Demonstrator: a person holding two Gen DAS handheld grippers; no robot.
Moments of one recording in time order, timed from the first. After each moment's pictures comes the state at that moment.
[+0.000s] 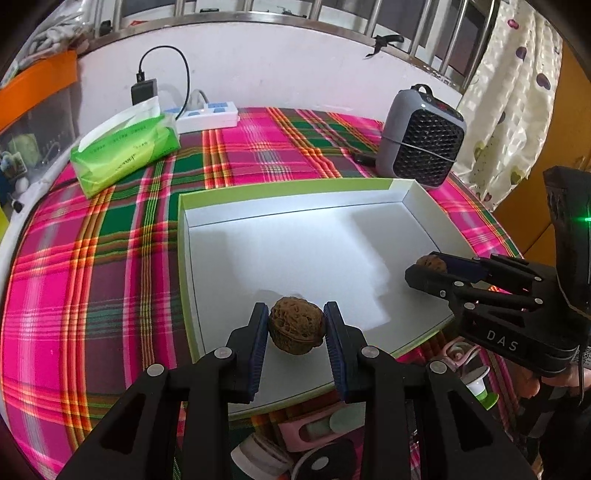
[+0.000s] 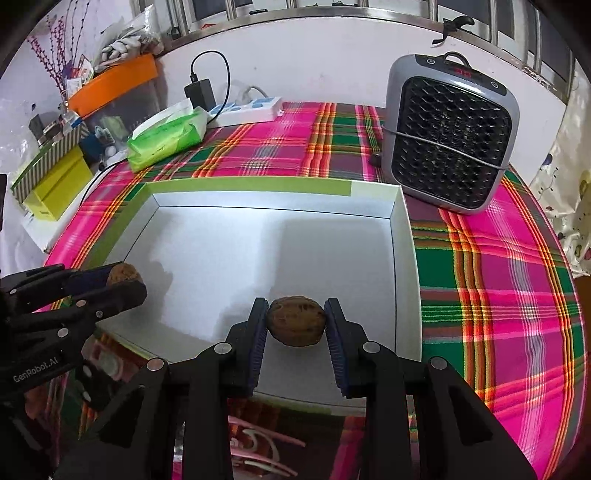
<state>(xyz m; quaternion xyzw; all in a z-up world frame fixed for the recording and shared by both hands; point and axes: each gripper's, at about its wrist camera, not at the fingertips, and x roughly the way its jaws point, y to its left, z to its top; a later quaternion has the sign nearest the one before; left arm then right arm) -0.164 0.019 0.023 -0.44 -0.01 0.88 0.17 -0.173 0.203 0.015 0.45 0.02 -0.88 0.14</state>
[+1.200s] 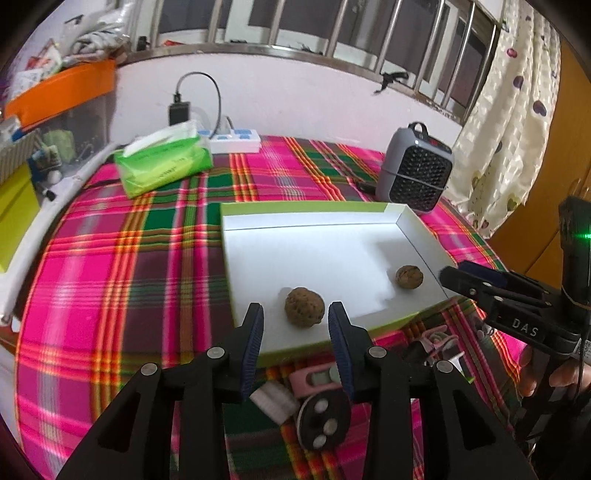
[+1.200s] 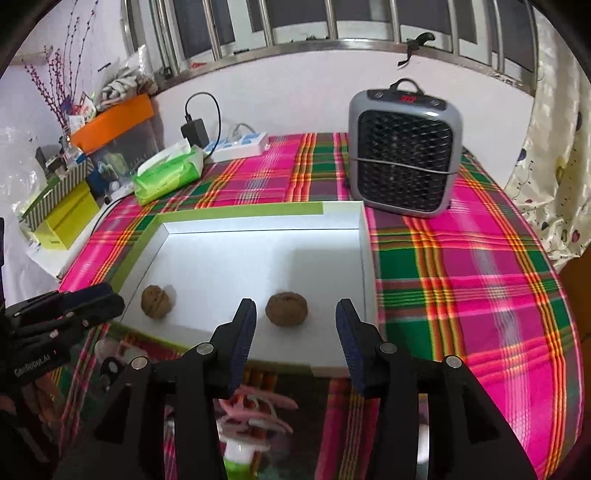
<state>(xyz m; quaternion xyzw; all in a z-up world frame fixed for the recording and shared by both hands) -0.114 -0.009 0.049 -0.39 -0.05 0.91 0.14 -0.130 0.225 0.043 0.39 -0.02 -0.91 0.12</state>
